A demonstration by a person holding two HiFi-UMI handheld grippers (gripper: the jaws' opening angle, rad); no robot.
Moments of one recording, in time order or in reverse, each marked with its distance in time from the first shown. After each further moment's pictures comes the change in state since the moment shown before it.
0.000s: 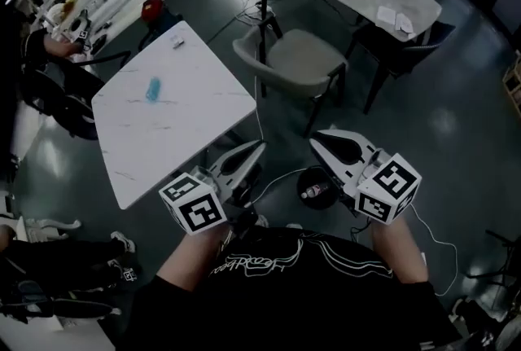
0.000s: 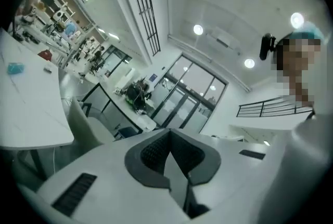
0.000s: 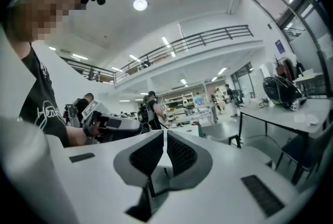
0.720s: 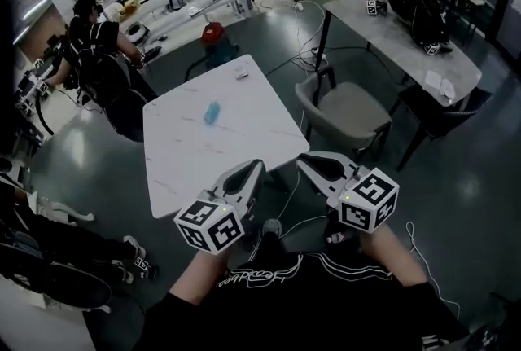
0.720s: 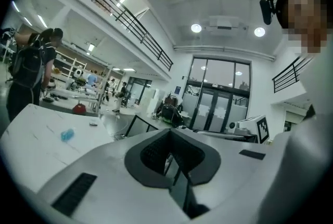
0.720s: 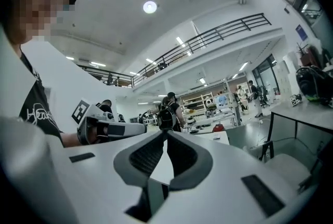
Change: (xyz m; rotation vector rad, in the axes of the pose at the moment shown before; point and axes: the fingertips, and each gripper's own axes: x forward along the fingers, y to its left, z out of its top) left arm -0.108 0.059 0.084 0.298 -0.139 0.414; right arm 0.134 0.074 0.039 -0.027 -0.030 0.238
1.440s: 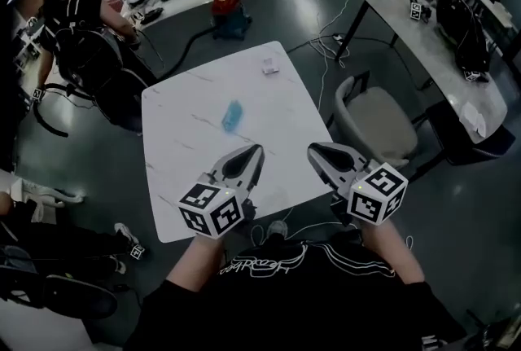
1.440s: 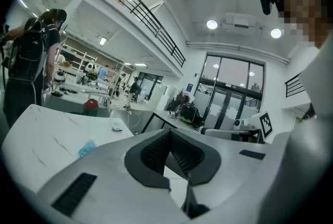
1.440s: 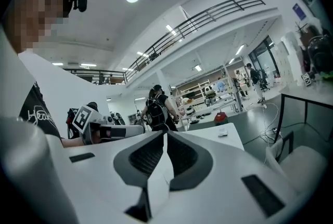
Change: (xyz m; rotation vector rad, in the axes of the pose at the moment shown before) left arm 0.064 0.246 0.036 -0.065 0.042 0.082; right arm 0.216 -0.109 -0.012 0.115 0.098 0.000
